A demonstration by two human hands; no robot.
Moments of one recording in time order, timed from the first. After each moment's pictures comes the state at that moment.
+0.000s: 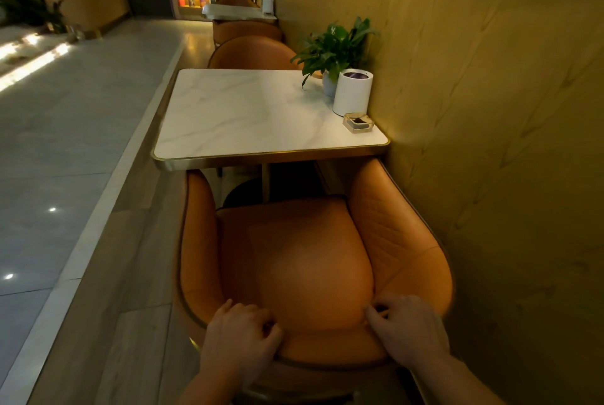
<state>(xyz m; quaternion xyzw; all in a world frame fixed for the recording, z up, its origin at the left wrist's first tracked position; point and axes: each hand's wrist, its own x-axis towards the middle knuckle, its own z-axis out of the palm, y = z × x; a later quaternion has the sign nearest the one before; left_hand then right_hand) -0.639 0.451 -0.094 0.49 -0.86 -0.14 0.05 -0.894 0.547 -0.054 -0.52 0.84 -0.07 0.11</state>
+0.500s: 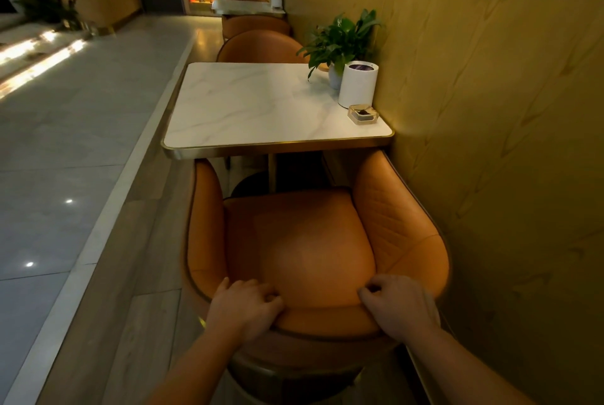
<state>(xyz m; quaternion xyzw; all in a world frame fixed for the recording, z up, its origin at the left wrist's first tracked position) -0.642 0.441 -0.096 0.47 -0.85 -0.22 -0.07 -0.894 0.548 -0.062 -0.52 0.84 -0.07 0.12</state>
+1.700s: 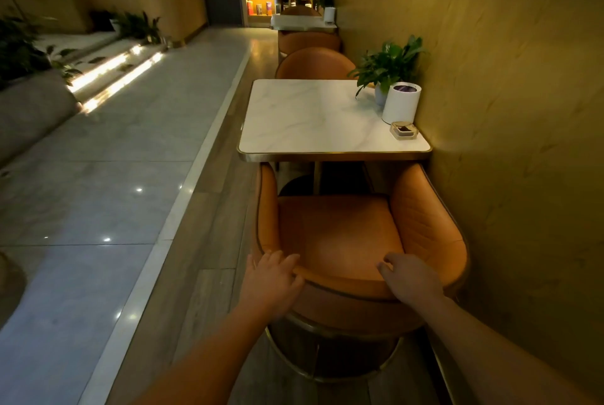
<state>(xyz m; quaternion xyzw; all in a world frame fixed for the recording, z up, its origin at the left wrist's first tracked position) -0.576 0.519 0.003 0.55 -0.81 -0.17 0.03 -0.852 0.563 0.007 -0.59 0.80 -0.05 0.11</state>
